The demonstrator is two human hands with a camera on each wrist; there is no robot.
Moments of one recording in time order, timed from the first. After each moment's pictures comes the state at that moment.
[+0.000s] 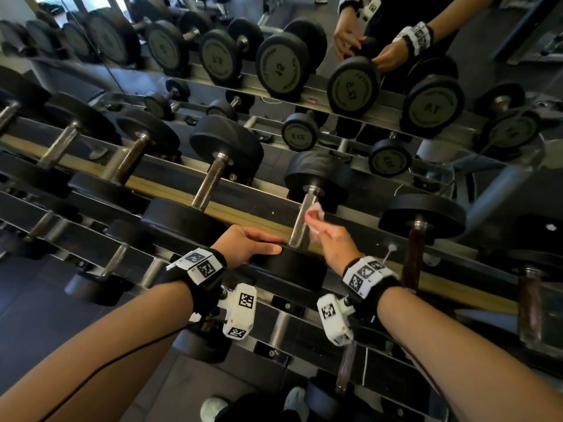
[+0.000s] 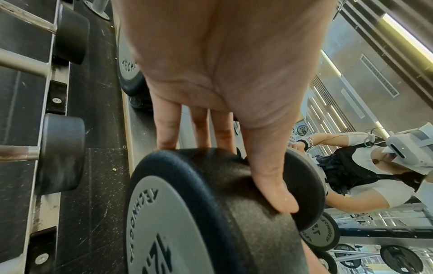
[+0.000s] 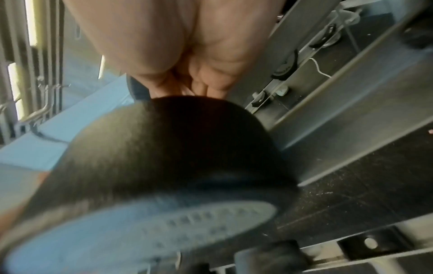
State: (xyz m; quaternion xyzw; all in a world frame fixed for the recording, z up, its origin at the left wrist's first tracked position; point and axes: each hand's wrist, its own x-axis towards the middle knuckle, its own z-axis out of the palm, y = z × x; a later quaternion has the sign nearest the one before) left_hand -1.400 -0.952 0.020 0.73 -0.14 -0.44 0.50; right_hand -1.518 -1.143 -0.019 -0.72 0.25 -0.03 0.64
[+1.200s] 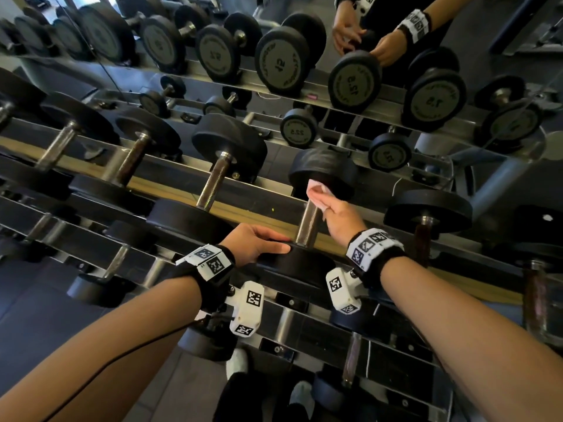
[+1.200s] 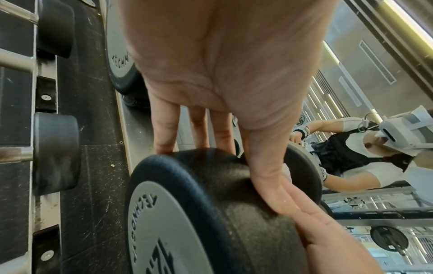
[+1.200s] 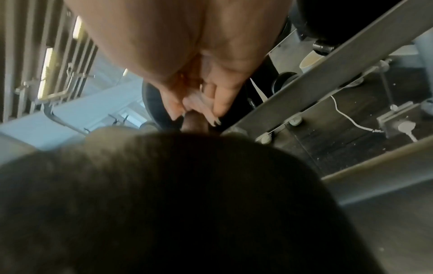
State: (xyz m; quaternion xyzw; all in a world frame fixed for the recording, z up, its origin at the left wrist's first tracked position) left_hand -1.395 -0.953 0.029 0.73 -0.16 -0.46 0.47; right_hand -1.481 -1.163 0.001 -0.79 0.25 -0.05 0.56
